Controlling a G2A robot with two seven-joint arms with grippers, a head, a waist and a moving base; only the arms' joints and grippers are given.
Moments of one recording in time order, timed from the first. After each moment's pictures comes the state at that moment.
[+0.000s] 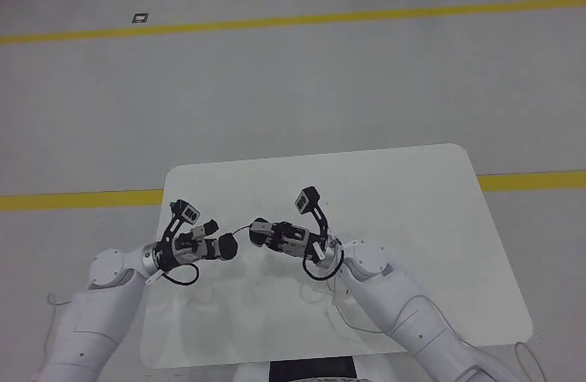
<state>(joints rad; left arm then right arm) 1.40 -0.97 -1.34 -1.29 -0.79 -0.34 -1.34 -1.26 -1.44 0.93 -1.27 0.54 -0.31 0.84</state>
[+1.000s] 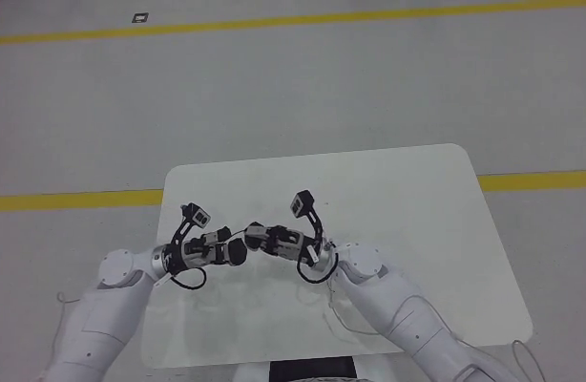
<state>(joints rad) 1.40 -0.98 -1.30 -1.30 -0.77 -0.34 -1.35 -1.25 -1.45 0.89 -1.25 0.54 -0.31 0.81</state>
